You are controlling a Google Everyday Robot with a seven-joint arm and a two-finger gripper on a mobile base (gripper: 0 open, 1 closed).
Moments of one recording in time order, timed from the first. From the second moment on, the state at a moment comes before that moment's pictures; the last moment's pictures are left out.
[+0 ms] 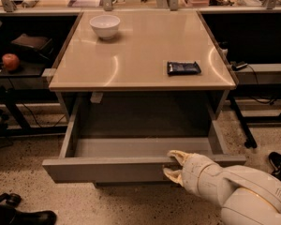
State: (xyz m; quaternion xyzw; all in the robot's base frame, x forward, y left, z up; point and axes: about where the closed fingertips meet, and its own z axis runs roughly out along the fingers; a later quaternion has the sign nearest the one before) arm 0.440 -0.105 0.668 -0.58 0.68 -0.07 0.44
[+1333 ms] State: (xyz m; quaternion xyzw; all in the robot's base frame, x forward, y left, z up) arm 0.440 -0.105 0.668 -0.58 0.68 -0.07 0.44
